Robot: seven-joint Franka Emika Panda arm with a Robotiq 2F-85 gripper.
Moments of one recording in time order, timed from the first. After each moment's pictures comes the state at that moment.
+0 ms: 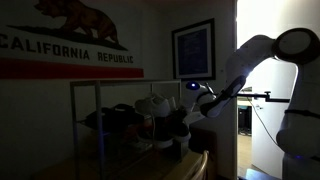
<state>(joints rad) -0.36 -0.15 0.27 -2.45 -1.00 2.74 1.17</state>
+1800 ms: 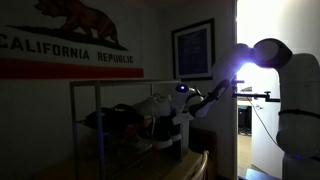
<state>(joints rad) -0.36 0.07 0.27 -2.23 -1.07 2.72 1.27</state>
